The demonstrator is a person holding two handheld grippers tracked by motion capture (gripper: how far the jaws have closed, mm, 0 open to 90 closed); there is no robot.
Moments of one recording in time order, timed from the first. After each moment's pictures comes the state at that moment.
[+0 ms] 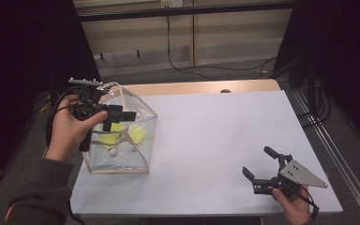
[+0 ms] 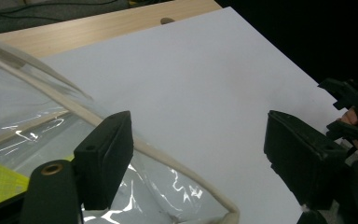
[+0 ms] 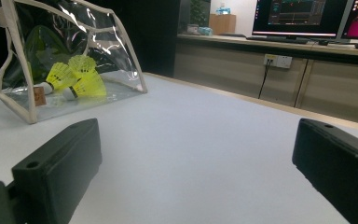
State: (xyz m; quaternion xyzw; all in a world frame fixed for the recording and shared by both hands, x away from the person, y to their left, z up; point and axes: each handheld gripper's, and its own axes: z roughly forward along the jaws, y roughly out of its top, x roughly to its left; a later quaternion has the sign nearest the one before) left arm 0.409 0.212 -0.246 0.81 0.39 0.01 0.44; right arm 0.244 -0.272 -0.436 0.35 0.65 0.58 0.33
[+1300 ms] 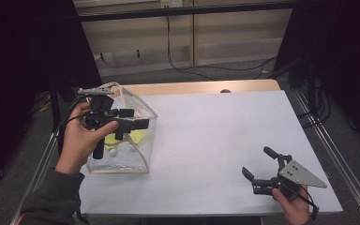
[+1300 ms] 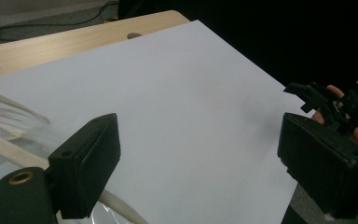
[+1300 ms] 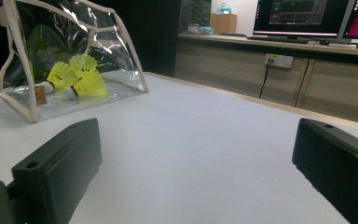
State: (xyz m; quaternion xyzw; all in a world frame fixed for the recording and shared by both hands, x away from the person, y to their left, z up) left arm 0.389 0.187 -0.256 0.80 0.35 0.01 0.48; right arm 0.244 -0.271 -0.436 0.35 0.65 0.58 0.33
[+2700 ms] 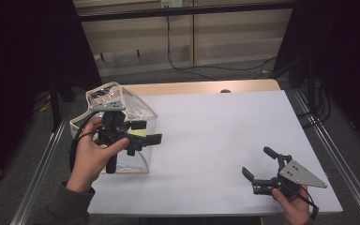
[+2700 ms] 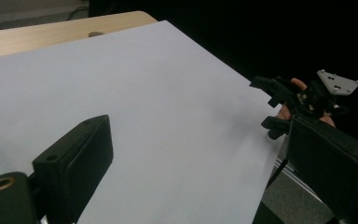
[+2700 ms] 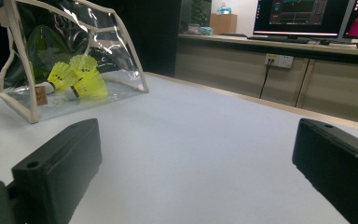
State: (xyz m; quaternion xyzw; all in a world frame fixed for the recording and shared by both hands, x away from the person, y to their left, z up) left arm 0.358 0.163 -0.275 0.79 0.32 -0.03 0.52; right arm 0.243 -0.271 -0.436 0.35 0.65 0.58 0.33
